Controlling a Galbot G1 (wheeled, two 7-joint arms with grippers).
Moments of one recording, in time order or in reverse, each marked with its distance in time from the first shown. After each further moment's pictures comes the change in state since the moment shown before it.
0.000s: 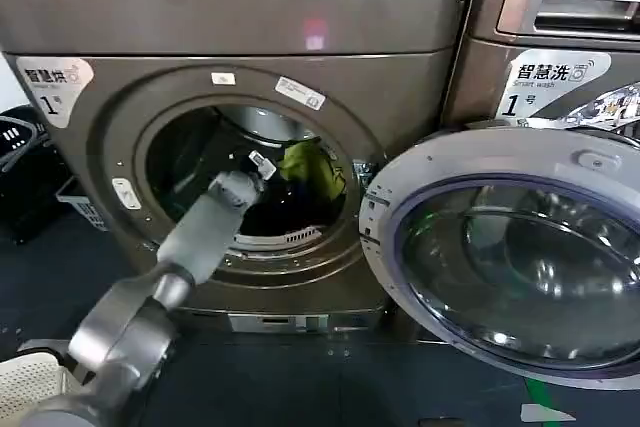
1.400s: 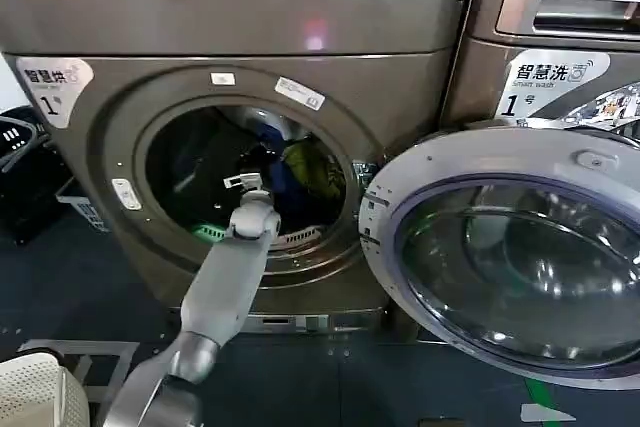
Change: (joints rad) left arm 0.265 -0.107 -0.258 -0.363 -0.155 -0.329 -0.669; right arm -0.002 -0.037 0.012 -0.048 -0.051 -0.004 0.071
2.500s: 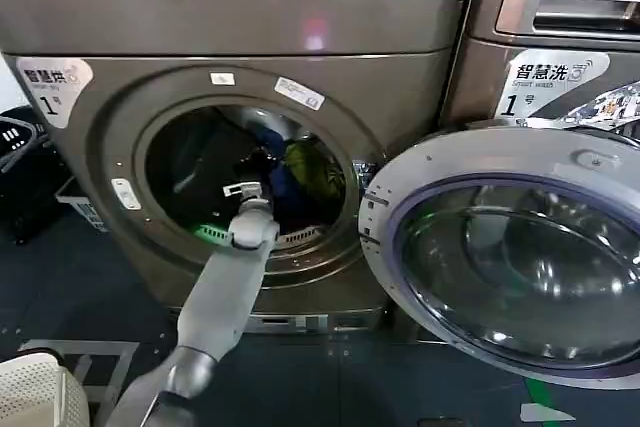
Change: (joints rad) left arm 0.062 0.015 0.000 -0.076 0.034 -0.009 0.020; right arm -0.009 -0.001 0.026 -0.003 0.009 0.007 -0.014
